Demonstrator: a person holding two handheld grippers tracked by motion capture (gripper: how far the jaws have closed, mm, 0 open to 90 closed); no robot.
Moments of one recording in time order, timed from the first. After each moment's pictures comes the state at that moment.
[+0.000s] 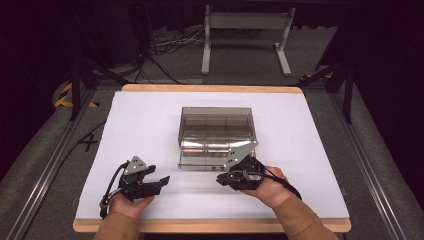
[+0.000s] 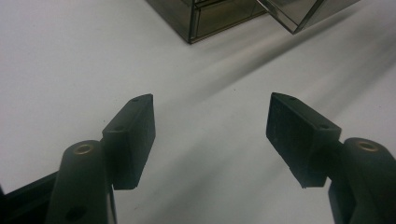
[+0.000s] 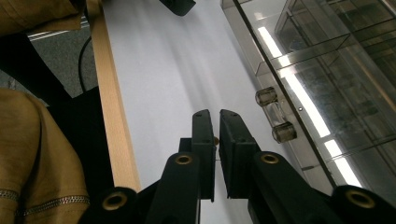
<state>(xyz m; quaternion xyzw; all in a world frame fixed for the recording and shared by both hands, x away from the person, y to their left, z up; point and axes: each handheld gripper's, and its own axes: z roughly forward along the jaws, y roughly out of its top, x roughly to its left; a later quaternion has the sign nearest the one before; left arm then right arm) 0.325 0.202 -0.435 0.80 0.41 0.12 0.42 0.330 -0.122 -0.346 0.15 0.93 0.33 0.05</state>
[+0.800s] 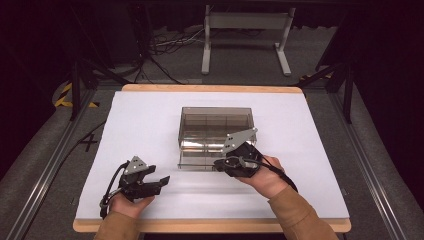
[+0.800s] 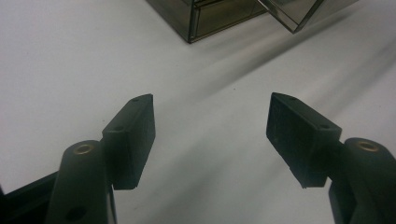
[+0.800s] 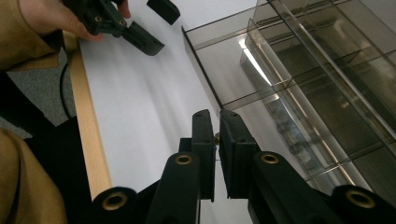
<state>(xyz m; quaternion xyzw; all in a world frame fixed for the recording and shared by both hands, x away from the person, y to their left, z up) 0.325 0.202 -0.435 0.80 0.41 0.12 0.42 0.347 -0.113 -0.324 0.19 0.92 0.34 0.08</state>
